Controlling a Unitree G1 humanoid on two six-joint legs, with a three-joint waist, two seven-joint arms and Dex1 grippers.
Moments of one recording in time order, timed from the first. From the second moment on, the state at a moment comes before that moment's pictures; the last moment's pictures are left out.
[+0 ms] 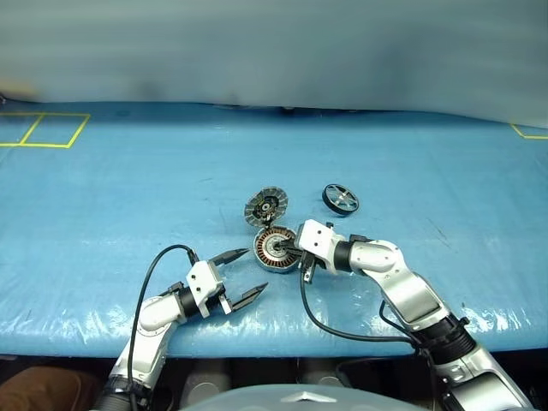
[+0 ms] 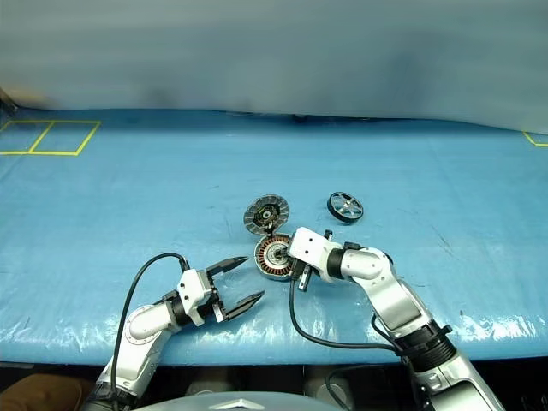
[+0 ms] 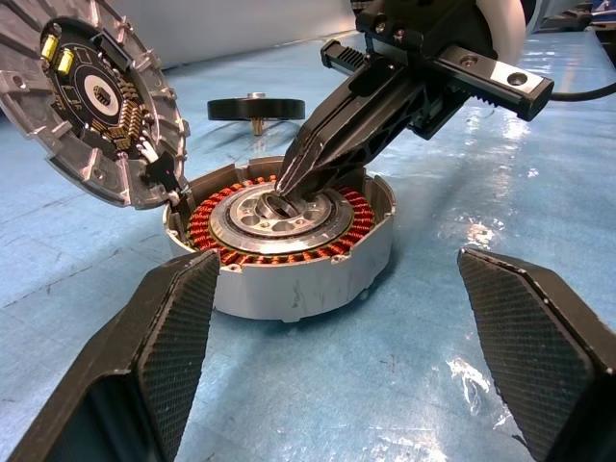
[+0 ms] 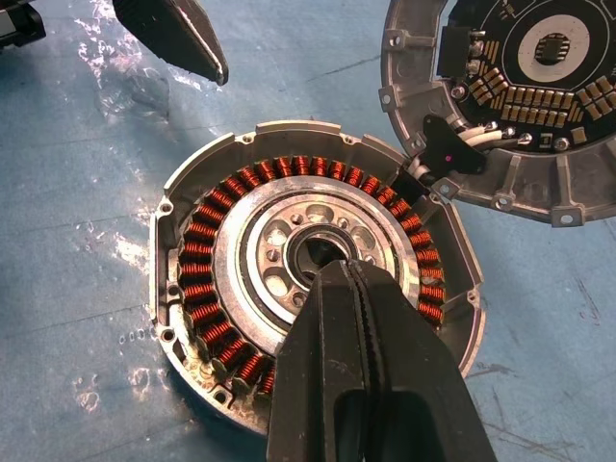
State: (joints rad) left arm 0.11 0.33 -0.19 0.12 -0.20 -0.40 -0.87; right arm -0.23 -0.50 0.37 -0.16 -0.02 0.31 0.78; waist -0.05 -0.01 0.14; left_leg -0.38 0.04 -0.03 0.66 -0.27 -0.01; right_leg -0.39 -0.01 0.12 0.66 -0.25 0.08
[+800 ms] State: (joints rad) left arm 0.11 0.33 -0.20 0.12 -0.20 -0.40 -0.87; right arm -0.24 -0.42 0.30 -0.09 0.11 0.33 0.78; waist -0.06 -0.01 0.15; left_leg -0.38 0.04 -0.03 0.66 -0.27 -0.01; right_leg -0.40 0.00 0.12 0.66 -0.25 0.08
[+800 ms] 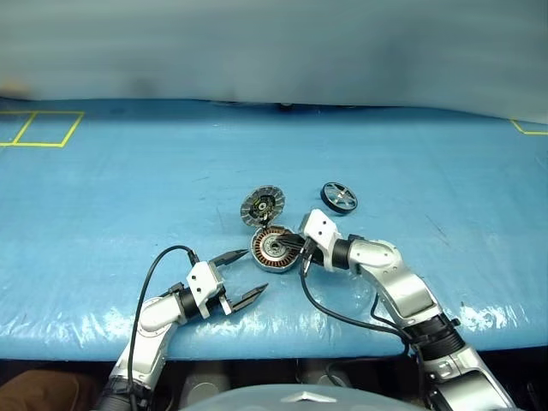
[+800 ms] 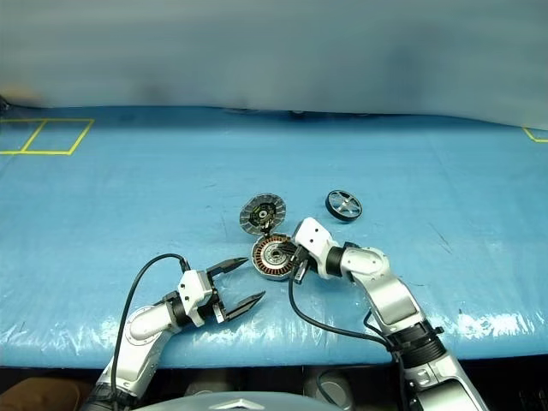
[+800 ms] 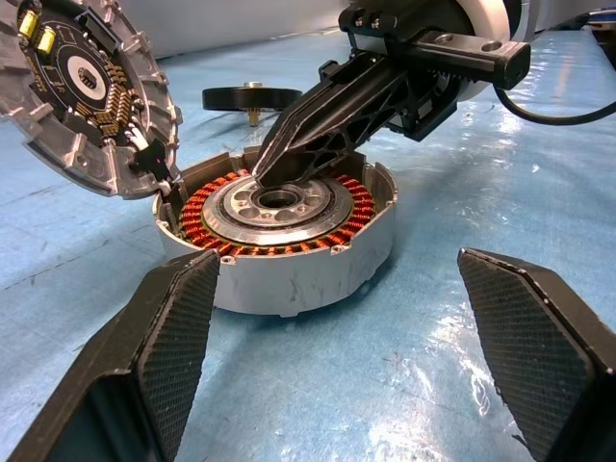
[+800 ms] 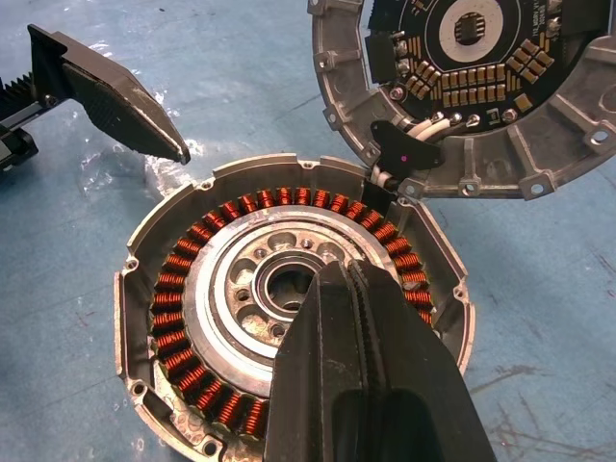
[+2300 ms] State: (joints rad) left arm 0.13 0.34 -0.20 0.11 -0.20 -0.40 -0.85; right arm -0.38 -0.55 0.04 0.15 0.08 0.43 0.63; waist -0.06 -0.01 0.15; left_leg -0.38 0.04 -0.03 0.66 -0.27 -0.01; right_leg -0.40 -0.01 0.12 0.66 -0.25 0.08
